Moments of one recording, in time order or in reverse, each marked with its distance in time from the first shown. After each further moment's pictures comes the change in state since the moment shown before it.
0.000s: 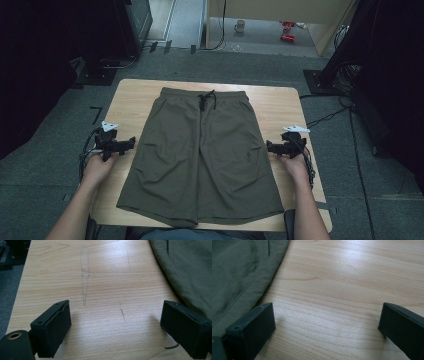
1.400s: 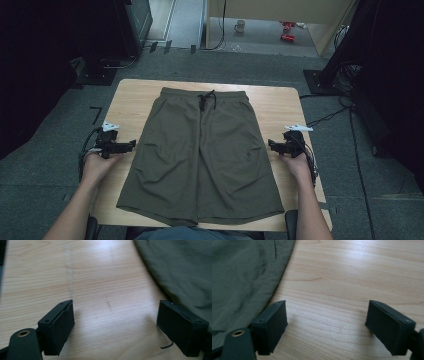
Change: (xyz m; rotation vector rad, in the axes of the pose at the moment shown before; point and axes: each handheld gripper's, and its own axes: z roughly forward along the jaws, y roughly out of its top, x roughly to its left) left arm 0.002 0.003 -0.009 0.055 -0.138 0.077; right arm -0.003 0.005 -0.008 0.021 0.056 0.022
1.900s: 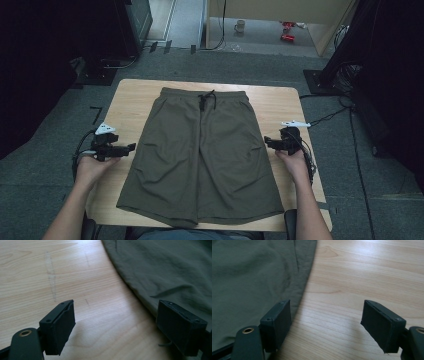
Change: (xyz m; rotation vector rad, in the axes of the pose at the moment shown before) left arm -0.005 -0.003 -0.029 -0.029 -0.119 0.051; right arm 0.018 0.016 -0.009 -0.006 0.055 -0.004
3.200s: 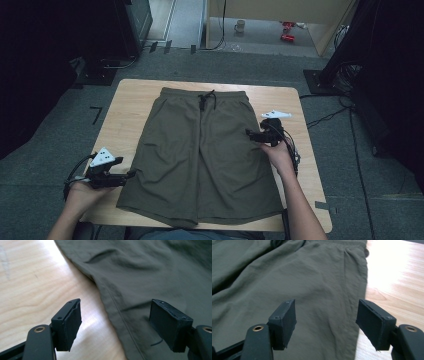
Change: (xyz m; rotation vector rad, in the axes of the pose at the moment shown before) left arm -0.050 -0.049 -0.048 -0.018 -0.115 0.164; right arm 0.063 0.040 0.000 -0.063 0.102 -0.136
